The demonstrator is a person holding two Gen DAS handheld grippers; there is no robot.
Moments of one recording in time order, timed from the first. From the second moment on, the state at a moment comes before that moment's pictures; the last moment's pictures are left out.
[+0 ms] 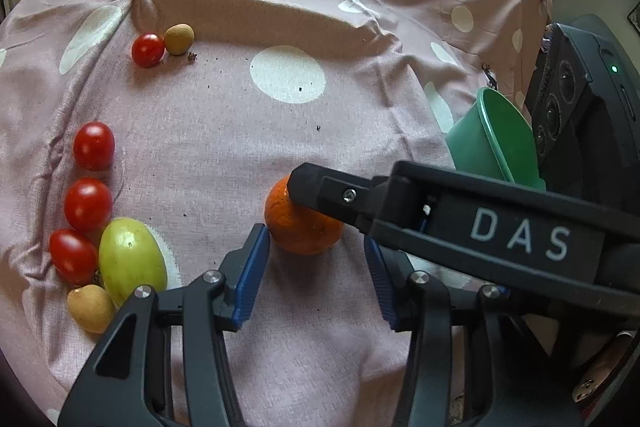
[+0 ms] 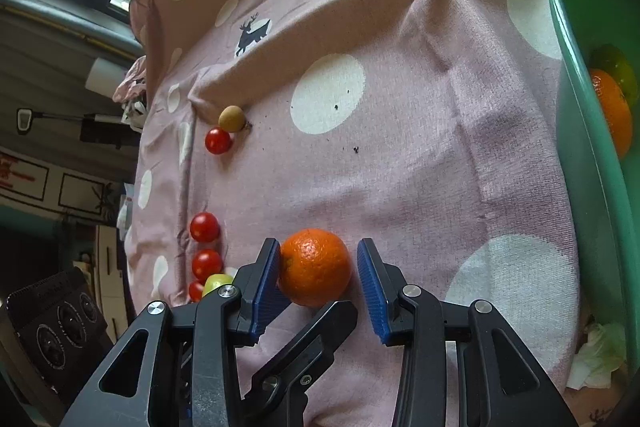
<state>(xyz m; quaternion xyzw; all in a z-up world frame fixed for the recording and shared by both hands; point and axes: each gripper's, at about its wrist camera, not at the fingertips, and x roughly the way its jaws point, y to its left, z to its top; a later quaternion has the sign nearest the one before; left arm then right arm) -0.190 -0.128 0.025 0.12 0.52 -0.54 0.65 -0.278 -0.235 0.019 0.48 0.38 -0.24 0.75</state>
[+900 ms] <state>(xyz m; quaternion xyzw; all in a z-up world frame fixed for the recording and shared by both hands) -0.196 -0.109 0.068 0.10 0.45 -0.56 0.69 -0.281 -0.212 0.065 0.41 0.33 -0.22 0.82</state>
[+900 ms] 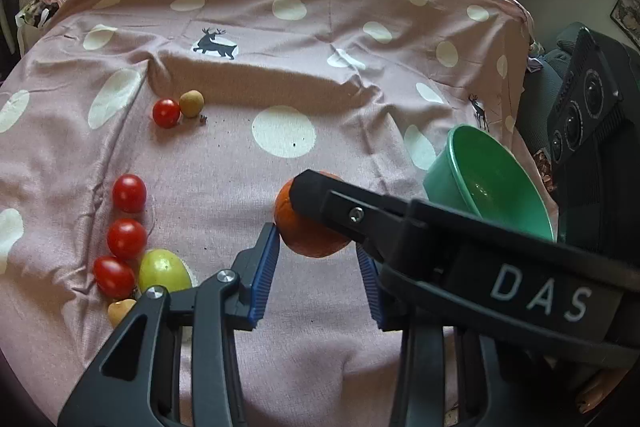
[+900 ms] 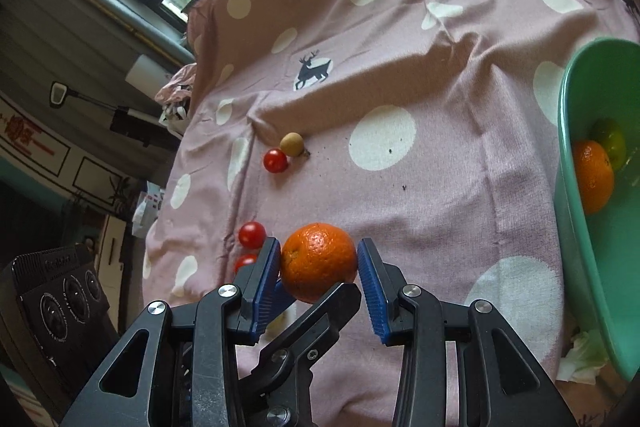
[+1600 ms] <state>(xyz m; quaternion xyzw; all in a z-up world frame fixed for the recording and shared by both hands) -0.229 -0.100 0.116 0.08 0.37 -0.59 0.72 -0.312 -0.191 0.117 0.35 0.26 -0.23 0.87</state>
